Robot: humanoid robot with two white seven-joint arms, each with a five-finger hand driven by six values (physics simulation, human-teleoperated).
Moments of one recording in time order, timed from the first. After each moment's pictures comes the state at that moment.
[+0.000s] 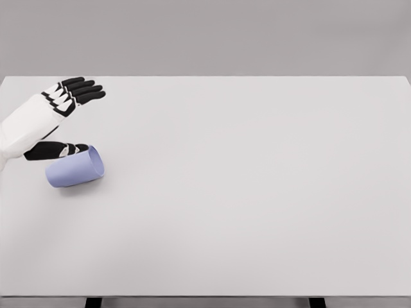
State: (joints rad) left arm -0.11 0.92 -0.22 -1.75 -0.32 -0.61 0.08; right arm 0.00 0.00 -0.10 0.04 -0.05 -0.07 0.10
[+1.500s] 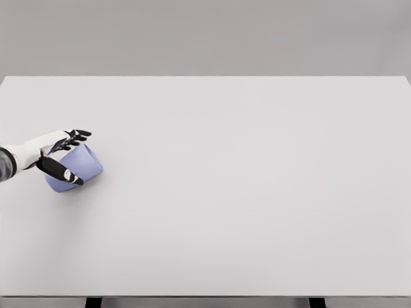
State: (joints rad) left arm -0.25 0.78 -0.26 -1.77 -0.03 0.61 -0.61; right arm 0.00 0.00 -0.10 0.04 -0.05 -0.07 0.10
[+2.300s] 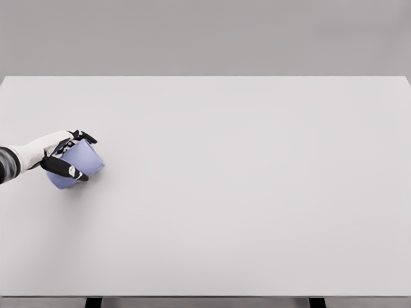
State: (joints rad) left arm -0.25 0.76 -0.26 -1.77 -0.03 0.61 -0.61; right arm 0.00 0.00 -0.10 0.04 -0.05 -0.07 0.10
